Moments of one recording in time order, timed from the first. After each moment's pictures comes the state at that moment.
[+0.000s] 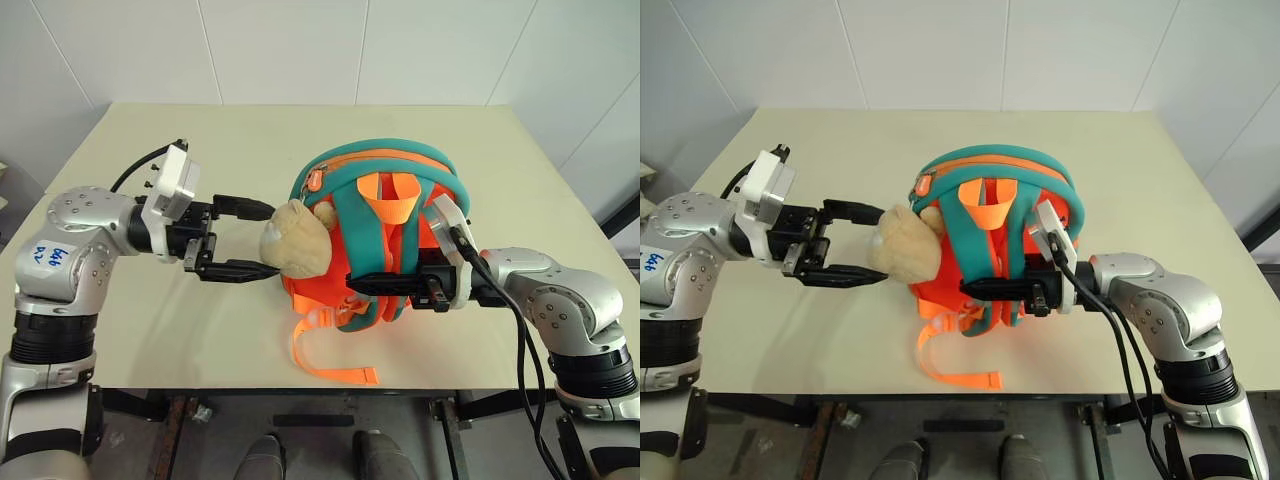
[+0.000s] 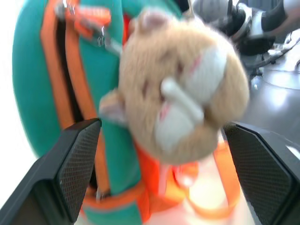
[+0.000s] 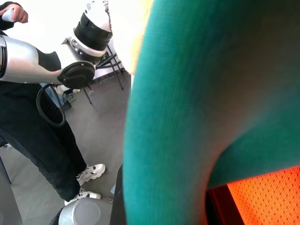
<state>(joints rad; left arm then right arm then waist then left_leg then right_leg) -0.74 0.74 0.10 -0.12 -0.62 0.58 -1.27 -0.62 -0.64 0.02 -0.27 0.86 0.89 1.07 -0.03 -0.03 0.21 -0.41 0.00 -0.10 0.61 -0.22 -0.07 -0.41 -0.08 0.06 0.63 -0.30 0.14</state>
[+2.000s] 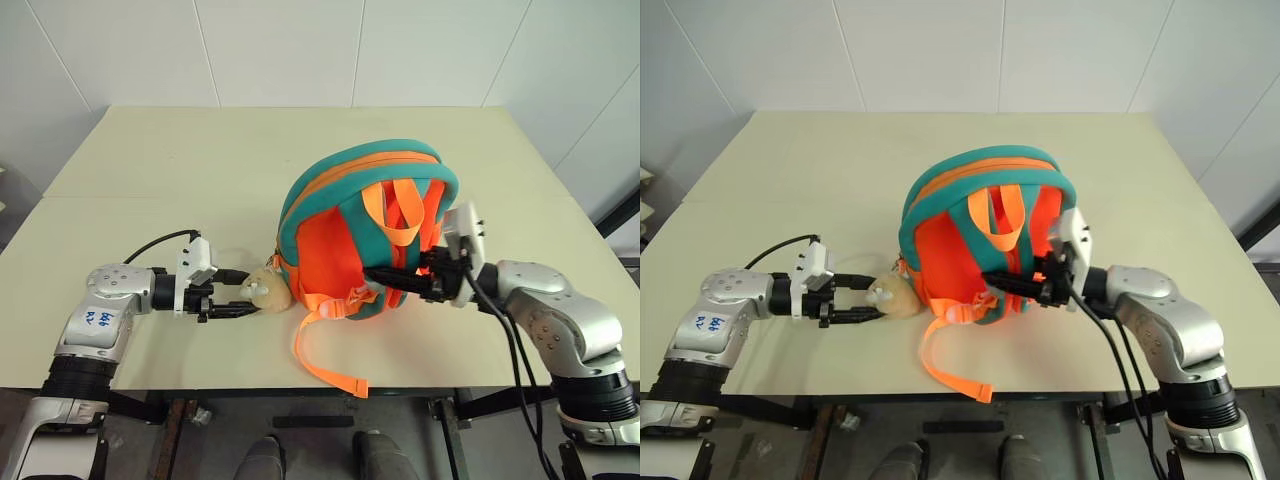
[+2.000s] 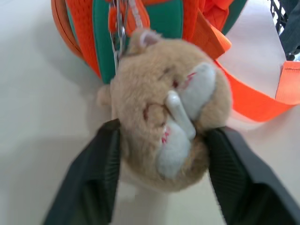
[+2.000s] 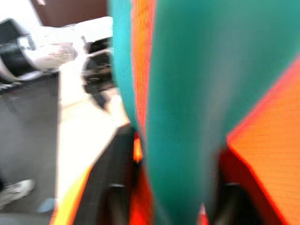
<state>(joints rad) -0.46 0.76 0.03 0.15 -0.33 0.25 -1.25 -0.46 -0.64 -0.08 -0.27 0.69 0.61 0.95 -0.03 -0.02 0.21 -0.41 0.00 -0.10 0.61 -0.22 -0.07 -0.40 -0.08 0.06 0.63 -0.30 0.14</state>
